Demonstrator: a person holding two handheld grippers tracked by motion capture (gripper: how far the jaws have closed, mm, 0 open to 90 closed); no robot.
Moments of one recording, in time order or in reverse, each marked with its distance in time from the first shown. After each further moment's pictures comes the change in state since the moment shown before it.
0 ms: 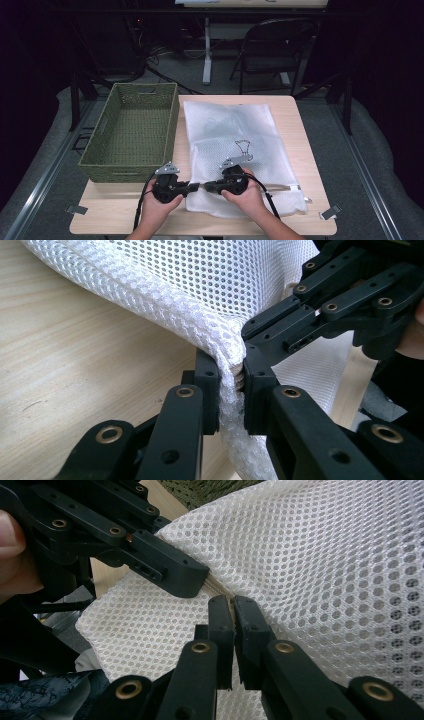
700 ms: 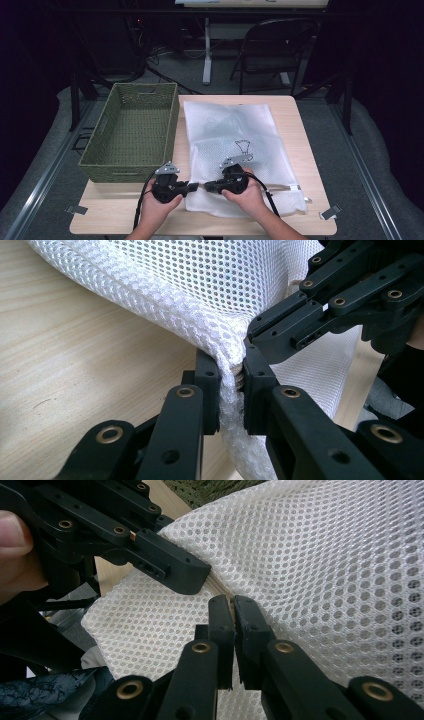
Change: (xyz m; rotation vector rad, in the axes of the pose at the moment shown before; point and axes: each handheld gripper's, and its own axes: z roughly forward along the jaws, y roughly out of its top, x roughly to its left) left arm 0.000 0.001 -0.002 0.008 0.014 0.019; right arm 0.000 0.003 -0.002 0.015 0.013 0.007
